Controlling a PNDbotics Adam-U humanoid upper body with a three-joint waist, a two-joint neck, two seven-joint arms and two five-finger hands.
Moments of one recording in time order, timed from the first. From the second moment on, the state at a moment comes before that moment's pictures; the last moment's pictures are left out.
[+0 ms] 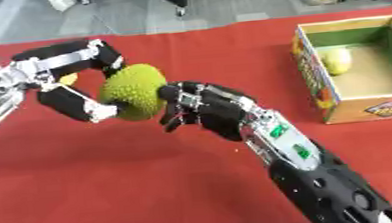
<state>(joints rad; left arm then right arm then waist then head) -0.78 0.70 -0.60 -1.68 -0.01 0.11 -0.48 -0.60 -0.22 0.51 -1.49 -0.60 0.22 0.28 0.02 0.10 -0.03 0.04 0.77</state>
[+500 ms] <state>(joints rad) -0.79 0.69 -0.60 -1.68 -0.02 0.10 -0.48 -0.60 -0.22 0.51 -1.51 -0.55 0.21 0.34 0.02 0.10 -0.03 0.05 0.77</state>
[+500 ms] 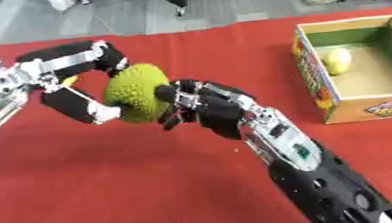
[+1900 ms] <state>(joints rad) -0.66 0.81 -0.30 -1.83 -0.08 0.01 -0.38 -0.61 -0.29 0.39 -1.50 -0.44 0.09 0.26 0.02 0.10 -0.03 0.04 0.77</state>
